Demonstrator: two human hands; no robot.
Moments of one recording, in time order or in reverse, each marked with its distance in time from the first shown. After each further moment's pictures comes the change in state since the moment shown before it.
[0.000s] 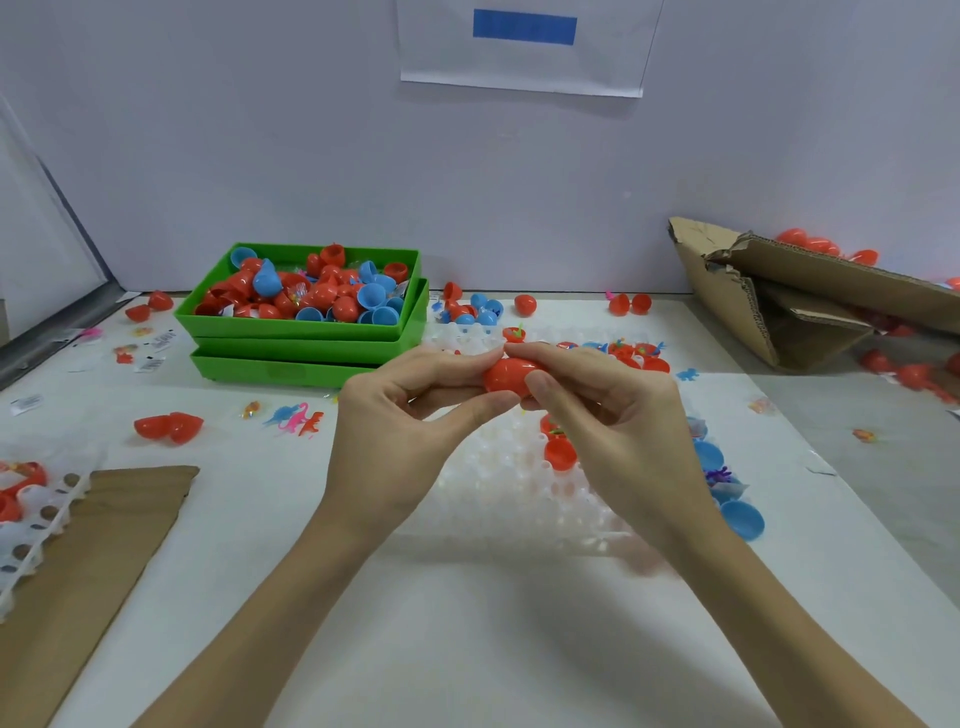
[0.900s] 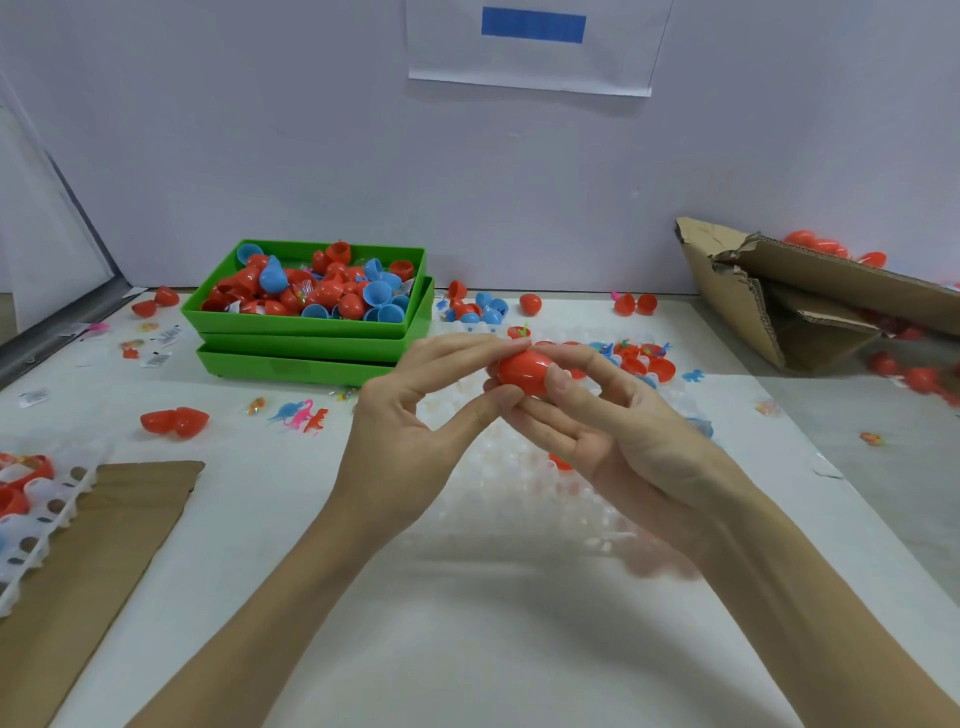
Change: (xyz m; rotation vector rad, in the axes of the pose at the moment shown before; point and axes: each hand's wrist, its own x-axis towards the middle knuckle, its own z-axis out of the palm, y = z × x) left_hand 0.001 -0.004 -0.005 0.174 -0.091 0.147; right_hand 0.008 -0.003 -0.009 0.966 -0.214 0.610
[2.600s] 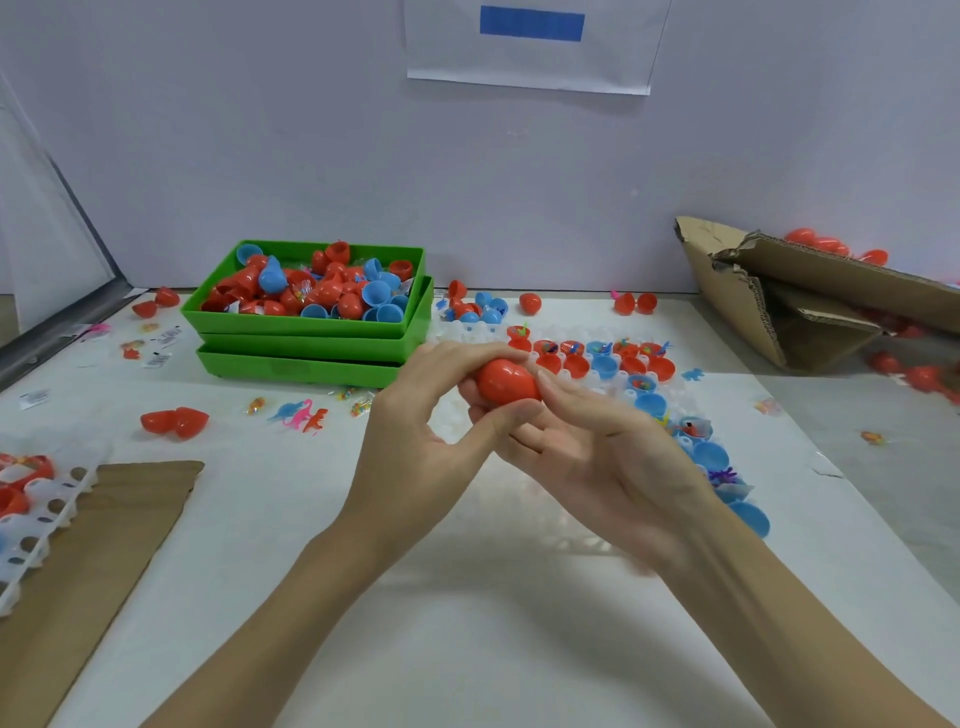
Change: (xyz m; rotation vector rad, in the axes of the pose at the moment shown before) left_hand -0.006 0.002 0.009 0.187 0.014 0.077; right_hand 0.002 0.015 0.003 0.173 -0.116 0.069
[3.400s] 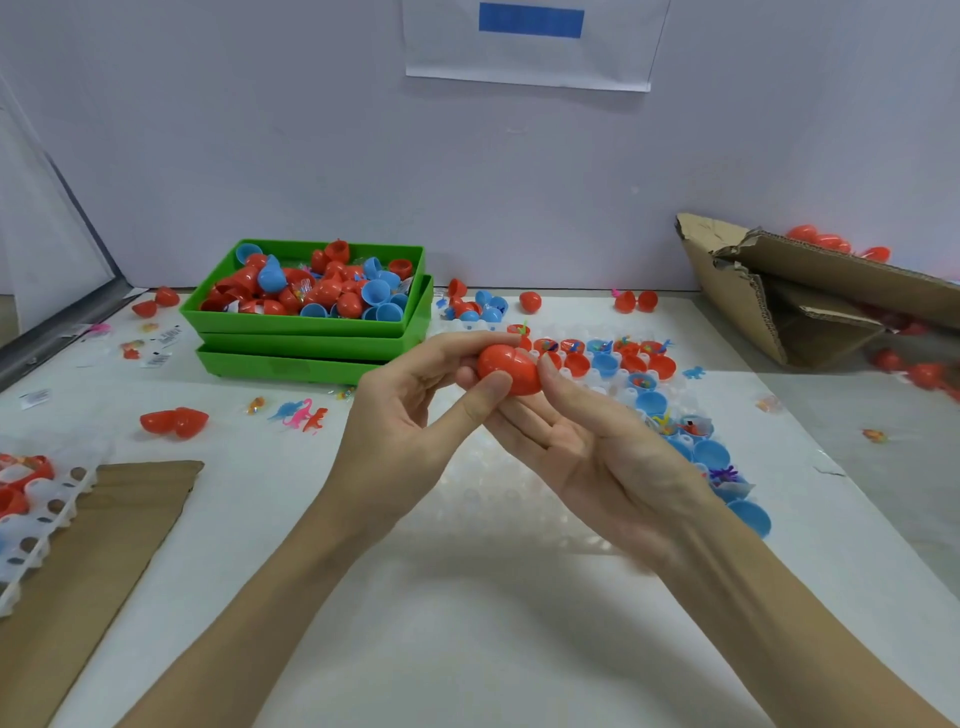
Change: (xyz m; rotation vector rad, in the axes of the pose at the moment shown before) left_hand 0.007 0.003 -0.011 -0.426 -0.075 -0.179; right_hand 0.002 0.002 0.002 -0.006 0.009 -0.027
